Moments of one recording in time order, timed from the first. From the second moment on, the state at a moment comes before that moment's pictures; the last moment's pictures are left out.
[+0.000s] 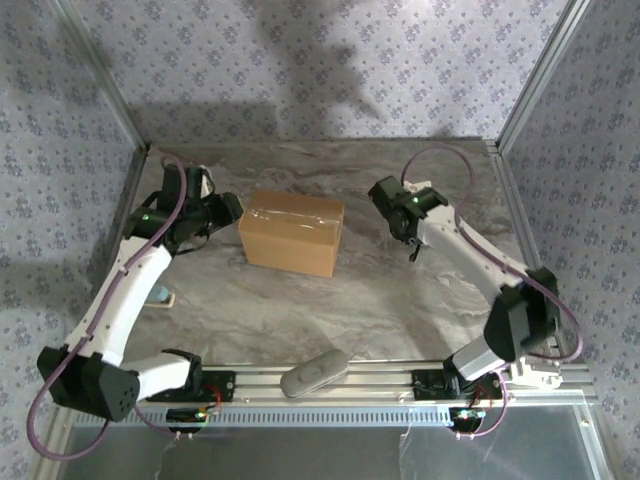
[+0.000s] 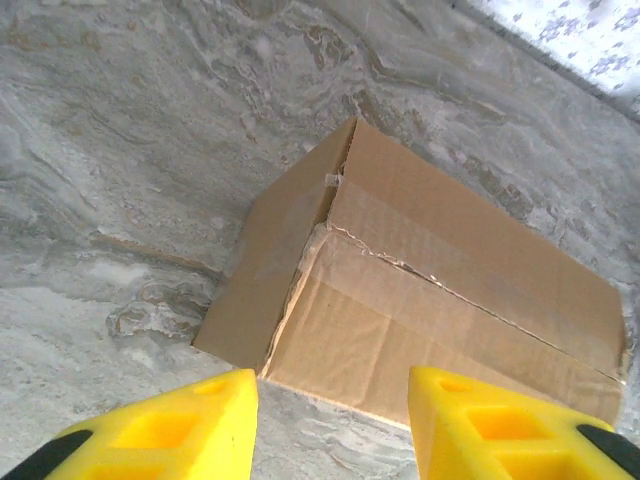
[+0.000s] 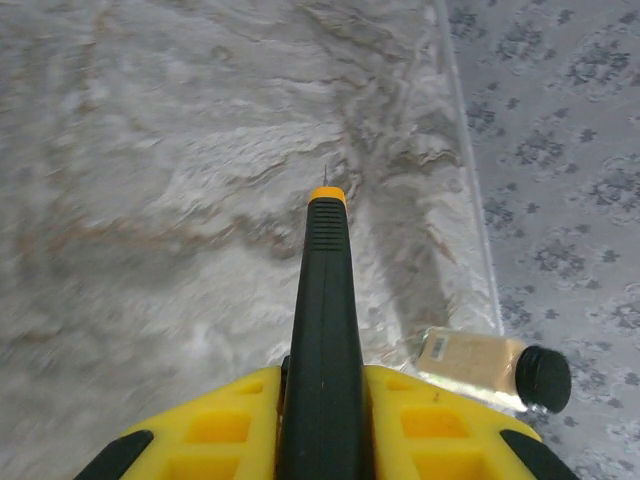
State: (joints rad) left arm -0.28 1.17 1.23 -0.82 0.08 -0.65; right arm 0.51 1.57 1.35 -1.17 0.76 0.49
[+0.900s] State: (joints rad) left arm -0.25 1.15 1.18 -0.85 0.15 -0.68; right arm 0.33 2.04 1.59 -1.13 0.77 0.47
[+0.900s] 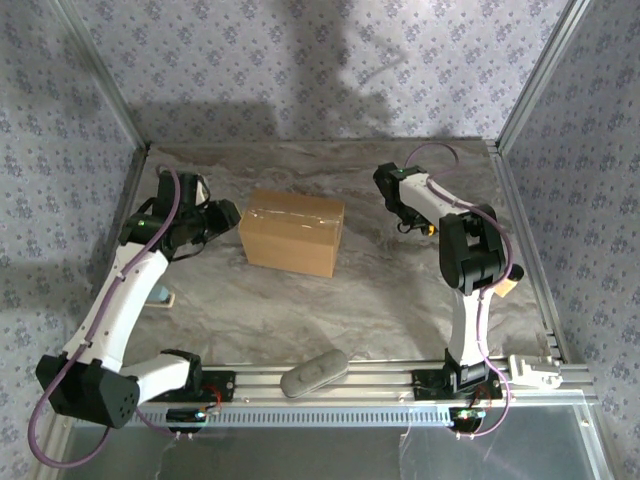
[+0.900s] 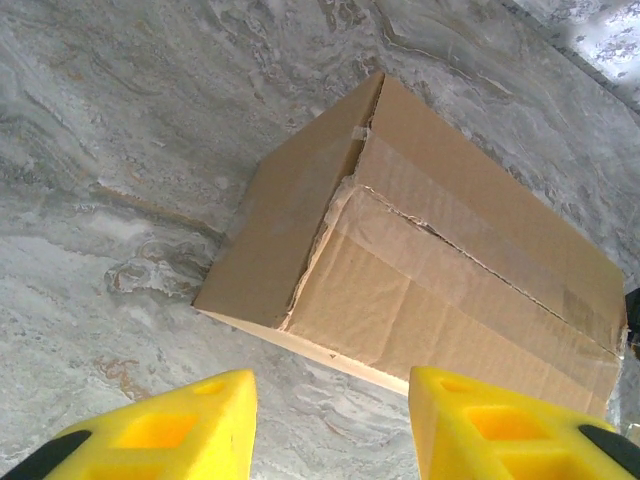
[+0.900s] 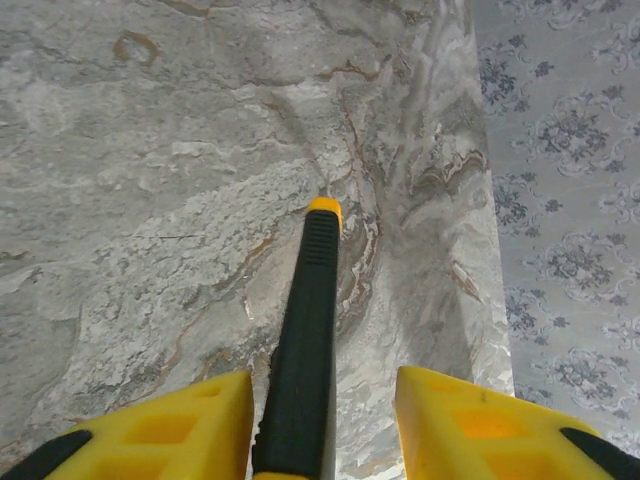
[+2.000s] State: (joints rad) left arm -0.35 1.20 1.02 -0.65 0.31 -0.80; right arm 0.46 2.00 1.87 -0.67 -0.39 0.41
